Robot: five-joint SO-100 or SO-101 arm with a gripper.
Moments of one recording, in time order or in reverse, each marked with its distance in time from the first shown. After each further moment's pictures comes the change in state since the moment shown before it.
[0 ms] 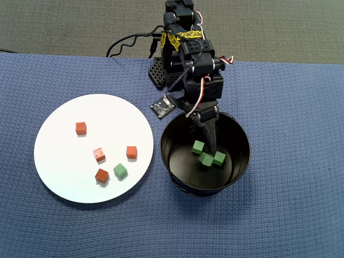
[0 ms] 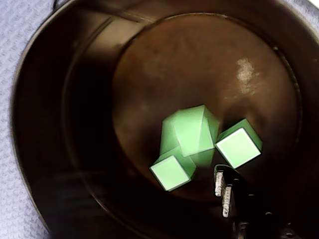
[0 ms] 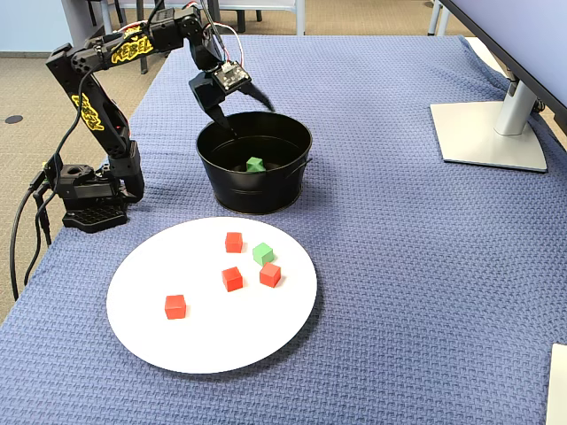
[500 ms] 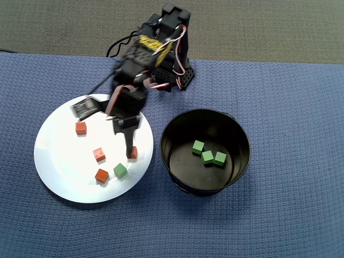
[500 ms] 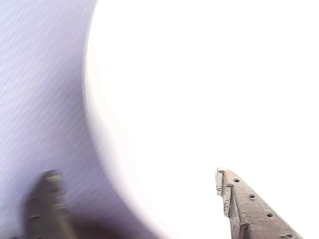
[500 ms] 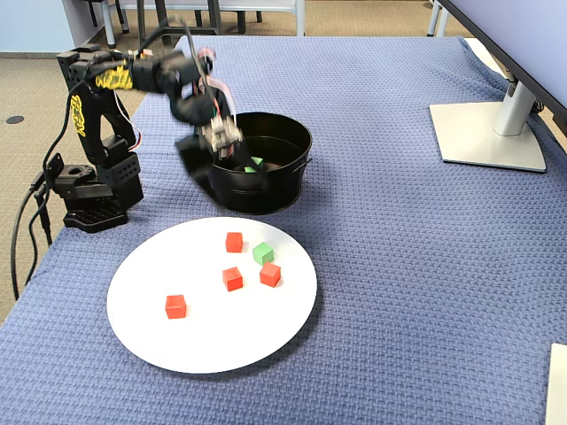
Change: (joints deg) arm 40.3 -16.0 -7.8 -6.9 -41.5
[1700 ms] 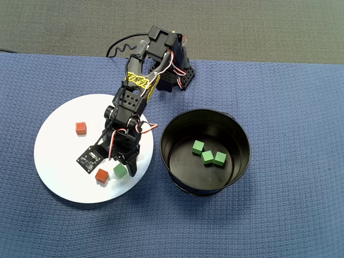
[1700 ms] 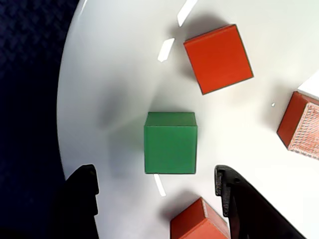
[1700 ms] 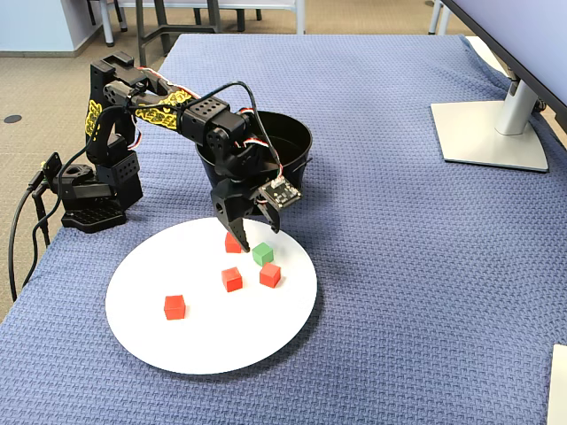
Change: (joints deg) arm -5.4 -22.5 -4.6 -8.4 -10.1
